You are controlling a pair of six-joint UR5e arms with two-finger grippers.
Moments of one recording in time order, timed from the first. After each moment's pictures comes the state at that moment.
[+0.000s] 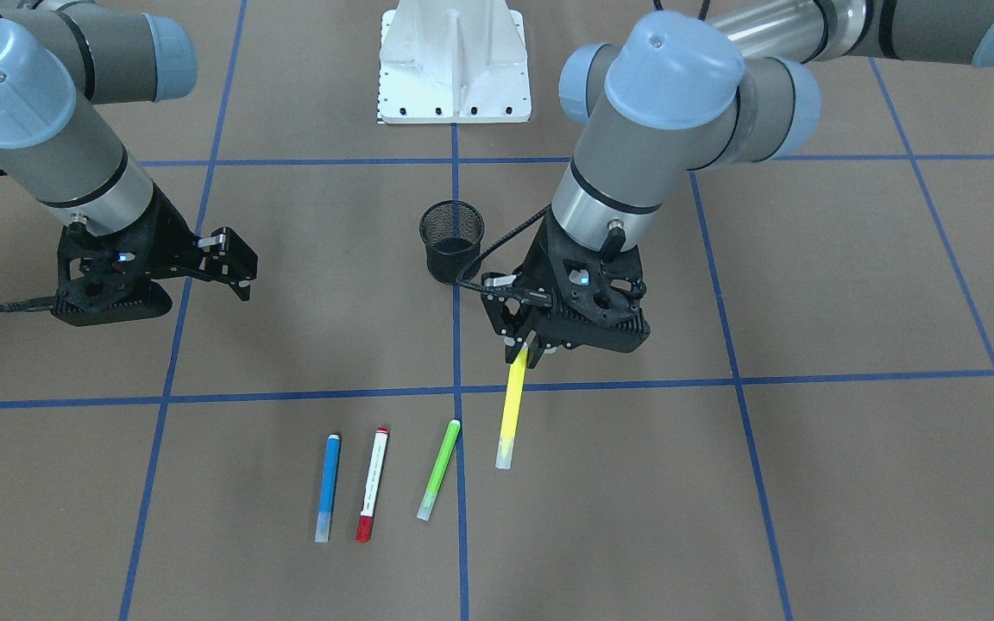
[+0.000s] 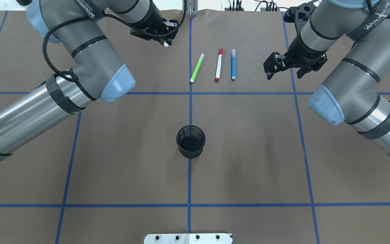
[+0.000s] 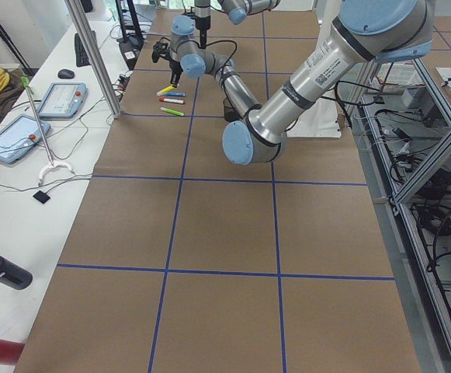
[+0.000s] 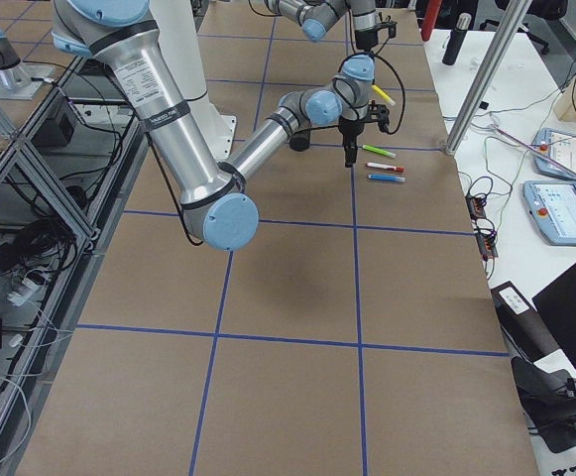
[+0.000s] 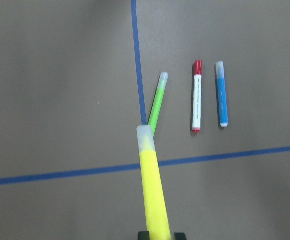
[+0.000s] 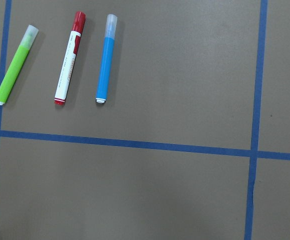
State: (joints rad) left arm -0.84 -2.46 -1.41 -1.93 -1.99 -1.02; right arm 0.92 -1.05 1.80 -1.69 2.17 0.80
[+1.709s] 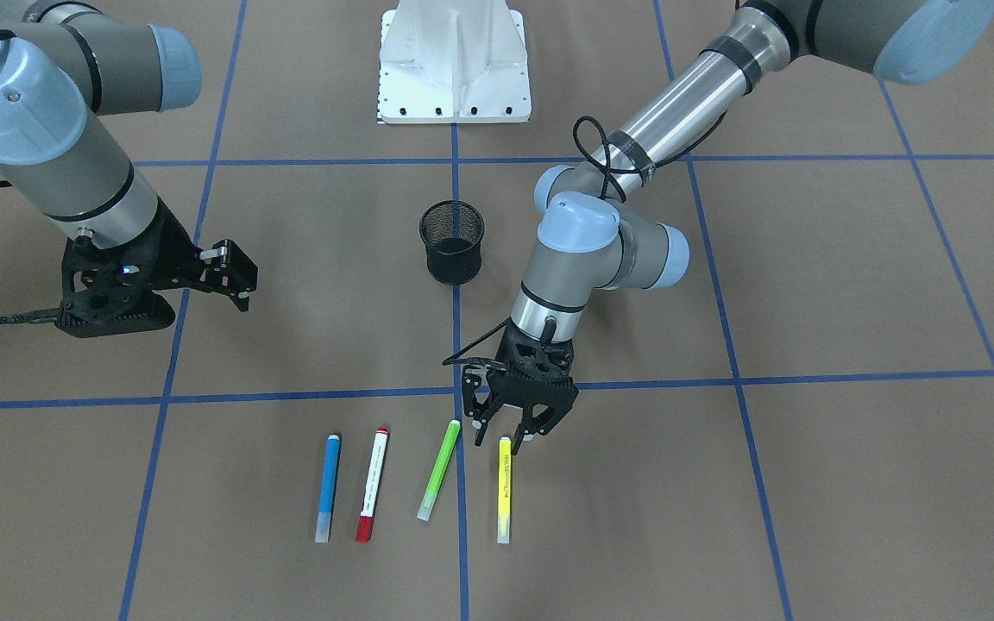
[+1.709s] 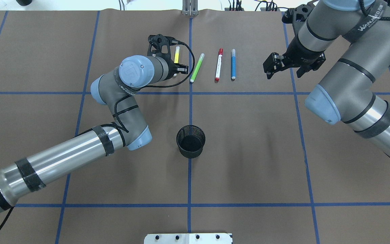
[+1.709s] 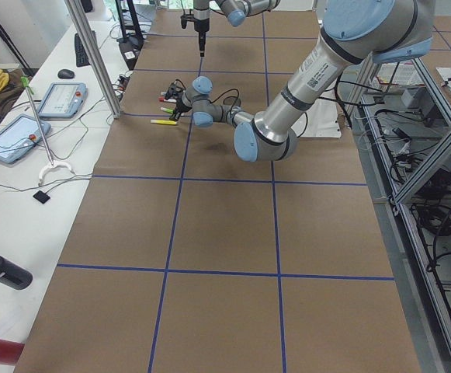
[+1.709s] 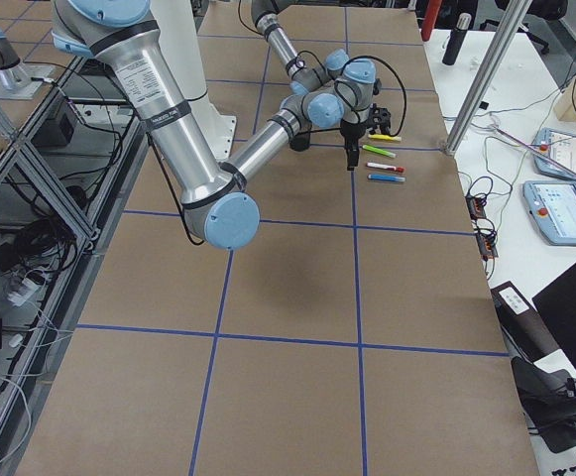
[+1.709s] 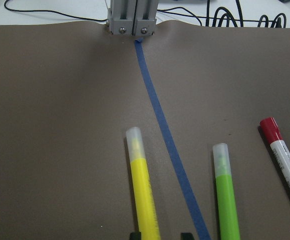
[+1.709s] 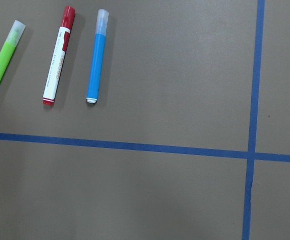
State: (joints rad) left arm -0.63 -2.47 -0.98 -2.50 -1.54 -1.02; right arm 0.93 -1.05 1.78 -1.69 2.14 0.79
